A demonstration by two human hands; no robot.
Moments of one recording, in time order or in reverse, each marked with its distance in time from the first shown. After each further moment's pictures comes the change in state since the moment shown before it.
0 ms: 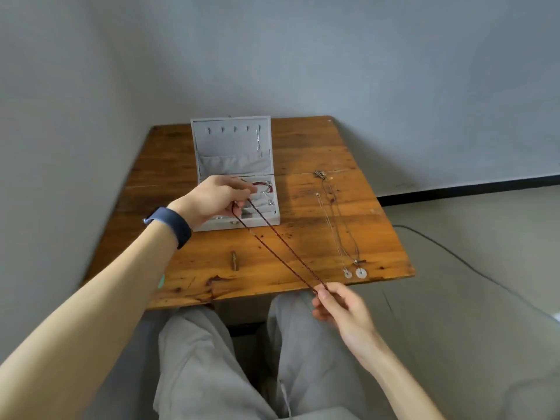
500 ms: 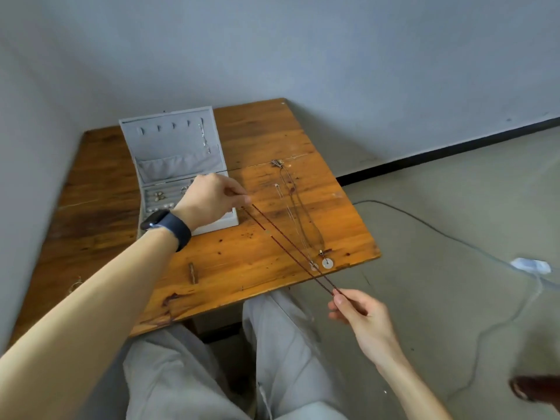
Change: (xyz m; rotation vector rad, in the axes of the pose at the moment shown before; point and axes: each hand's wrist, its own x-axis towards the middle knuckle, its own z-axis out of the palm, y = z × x) left_hand 0.061 0.008 0.067 0.676 0.047 0.303; right_hand -0.018 0.024 -0.063 0.039 0.341 0.004
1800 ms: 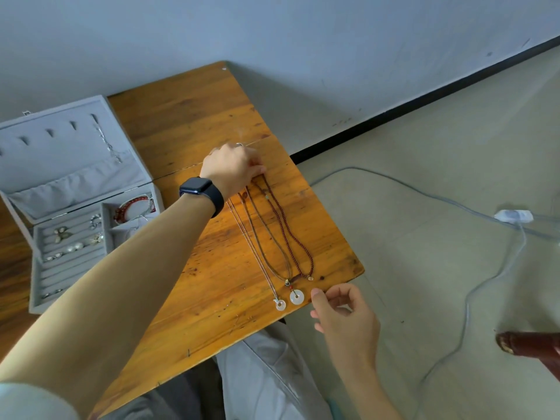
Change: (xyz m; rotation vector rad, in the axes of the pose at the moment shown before) left_hand 0.172 0.060 0.115 0.315 -0.077 0.141; right_hand 0.061 -0.004 0.013 -0.130 0.426 0.093
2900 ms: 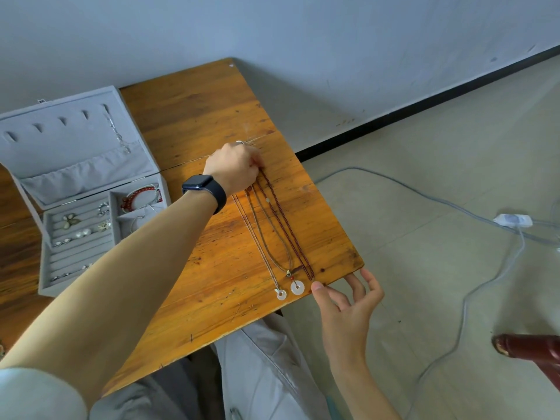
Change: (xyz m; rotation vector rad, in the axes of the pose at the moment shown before) left_hand -0.018 0.004 -0.007 -0.096 0.002 -0.034; right_hand -0.001 0.013 0.011 0.423 0.020 -0.056
